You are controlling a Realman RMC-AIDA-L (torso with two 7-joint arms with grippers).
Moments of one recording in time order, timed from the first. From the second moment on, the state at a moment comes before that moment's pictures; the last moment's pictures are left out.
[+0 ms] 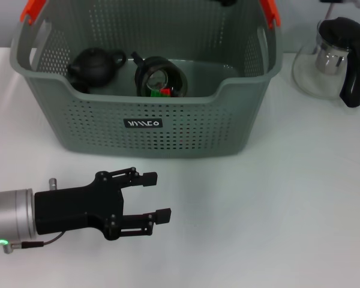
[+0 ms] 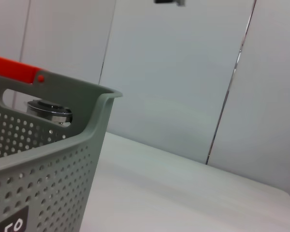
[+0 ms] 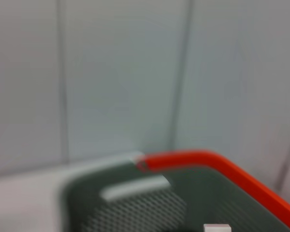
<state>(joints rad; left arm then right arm) -0.43 -2.15 0.48 0.59 2.16 1.76 -1.12 0.93 2.08 -1.04 -1.14 -2.16 -1.27 2.05</state>
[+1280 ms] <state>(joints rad) -0.43 -2.16 0.41 0.59 2.15 1.74 -1.12 0.70 2.09 -1.26 -1.20 -1.66 -1.03 1.81</state>
